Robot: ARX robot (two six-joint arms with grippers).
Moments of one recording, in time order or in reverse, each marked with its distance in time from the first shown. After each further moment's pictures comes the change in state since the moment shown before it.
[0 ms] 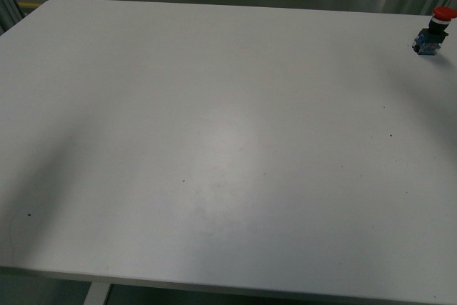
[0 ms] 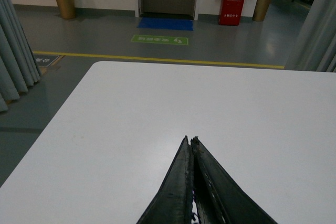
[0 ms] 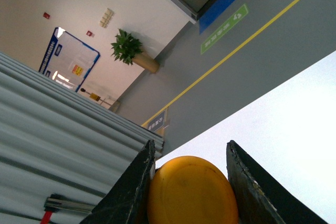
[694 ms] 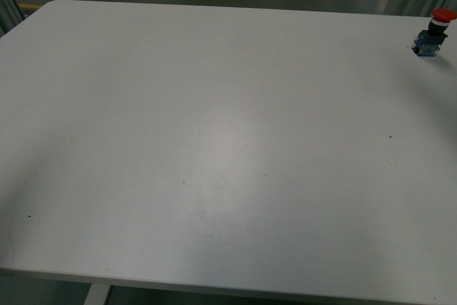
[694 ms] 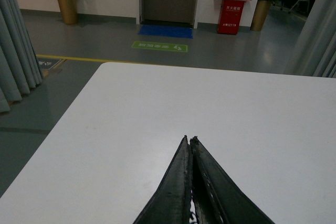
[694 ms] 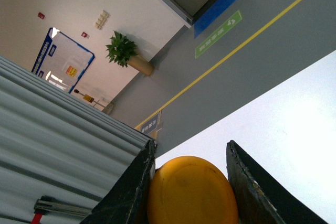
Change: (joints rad) left arm 0.116 -0.436 -0.109 -0.302 0.116 0.001; right arm -0.047 -0.041 -0.027 -0.017 -0.029 -0.027
